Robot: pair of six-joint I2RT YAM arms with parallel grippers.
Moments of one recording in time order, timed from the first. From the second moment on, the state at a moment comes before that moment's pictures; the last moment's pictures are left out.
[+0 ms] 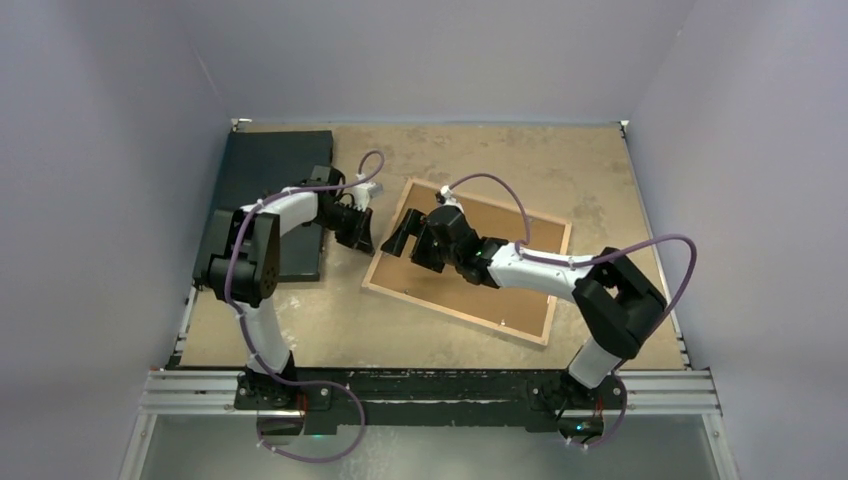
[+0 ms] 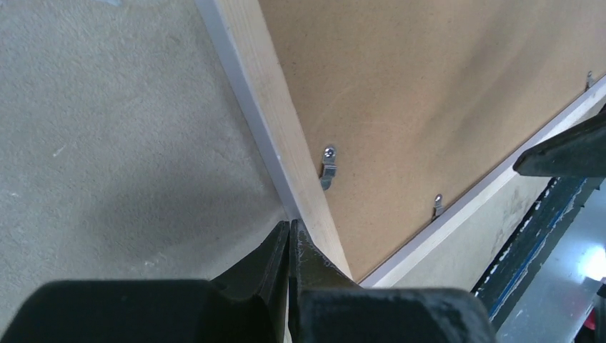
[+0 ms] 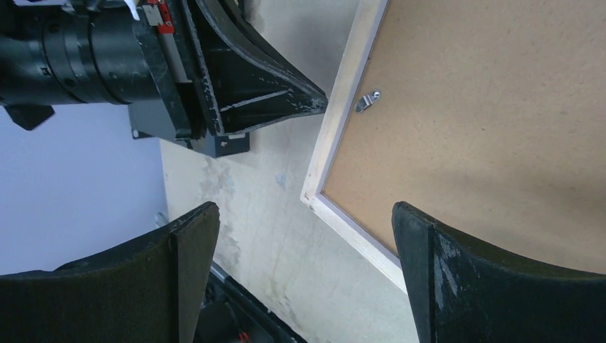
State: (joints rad) left arm -0.19 1.89 1.20 -0.58 0.68 0.25; right arm 0.84 1.64 0.99 0.06 -0.01 1.04
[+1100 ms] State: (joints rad) left arm -0.18 1.92 1.16 -0.57 0.71 0.25; right arm 0.90 1.95 1.09 0.27 0.03 1.24
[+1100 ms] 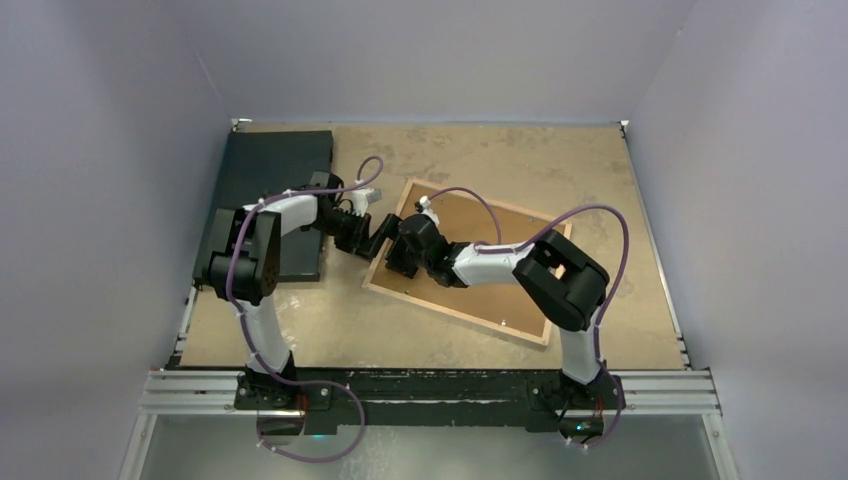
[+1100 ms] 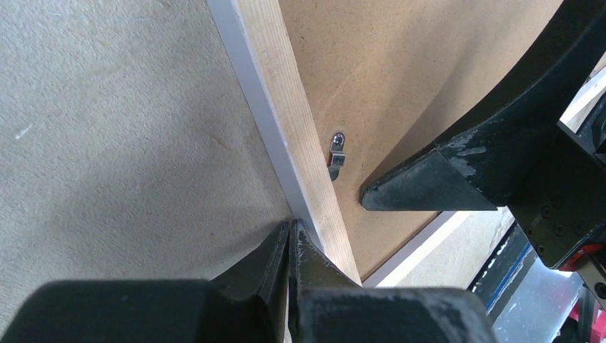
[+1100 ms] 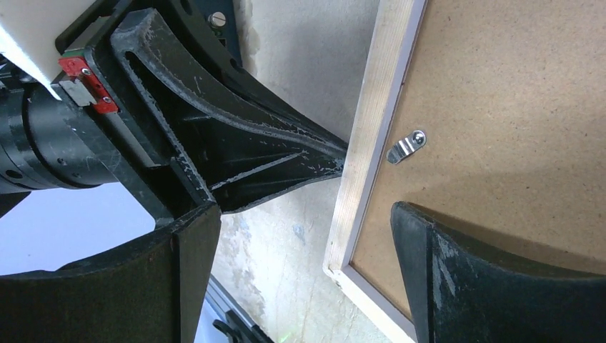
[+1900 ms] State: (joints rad) left arm -0.18 1.92 1.16 -0.56 0.72 0.25; right arm 0.90 1.98 1.12 0.28 0.12 1.16
